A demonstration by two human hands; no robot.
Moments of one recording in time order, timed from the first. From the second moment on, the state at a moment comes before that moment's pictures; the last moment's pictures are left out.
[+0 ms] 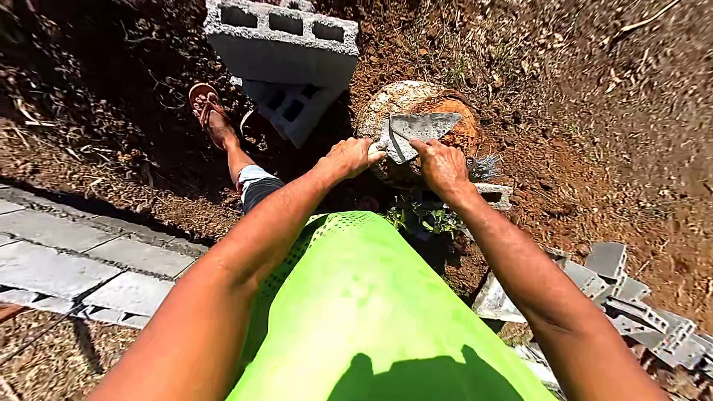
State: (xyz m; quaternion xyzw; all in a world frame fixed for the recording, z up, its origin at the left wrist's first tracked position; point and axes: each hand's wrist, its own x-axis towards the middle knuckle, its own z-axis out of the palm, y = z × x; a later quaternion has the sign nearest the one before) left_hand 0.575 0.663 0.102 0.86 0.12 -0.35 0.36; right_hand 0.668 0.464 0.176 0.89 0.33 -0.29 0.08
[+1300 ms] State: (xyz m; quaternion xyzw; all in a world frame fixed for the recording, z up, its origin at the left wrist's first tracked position) left_hand 0.539 0.648 0.154 0.78 0.22 -0.44 0.38; right_hand 0.600 0.417 0.150 0.96 0.16 -0.22 -0.12
